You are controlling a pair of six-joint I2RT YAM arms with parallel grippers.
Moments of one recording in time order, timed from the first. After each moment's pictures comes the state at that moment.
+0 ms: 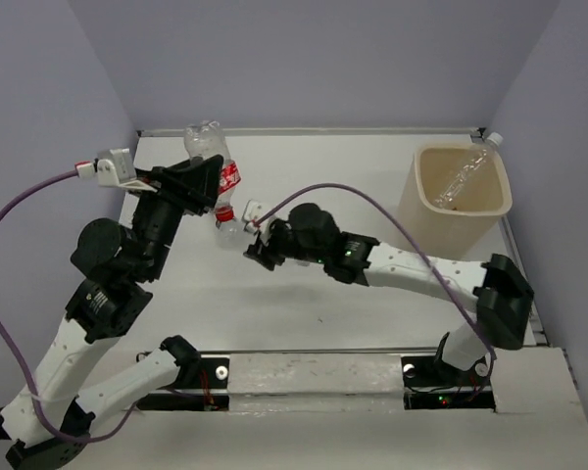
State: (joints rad) left arm -0.71 0.70 1.18 -0.17 -0.40 -0.44; right arm 1.10 1.66 1.25 0.07 -0.11 -0.25
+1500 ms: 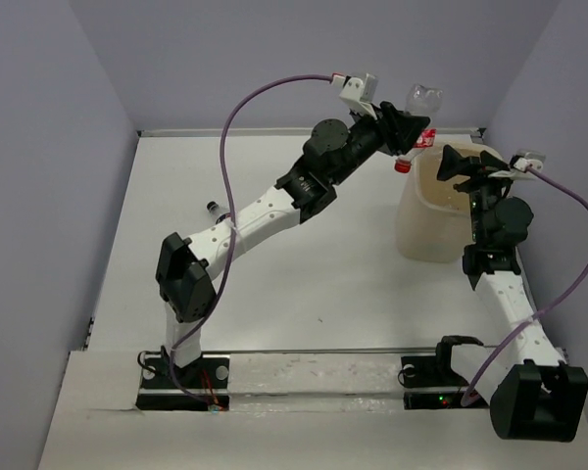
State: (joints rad) left arm -0.92 1.85 1.84 0.34 -0.03 -0.52; right arm -0.06 0.99 0.67 0.66 0.00 0.29
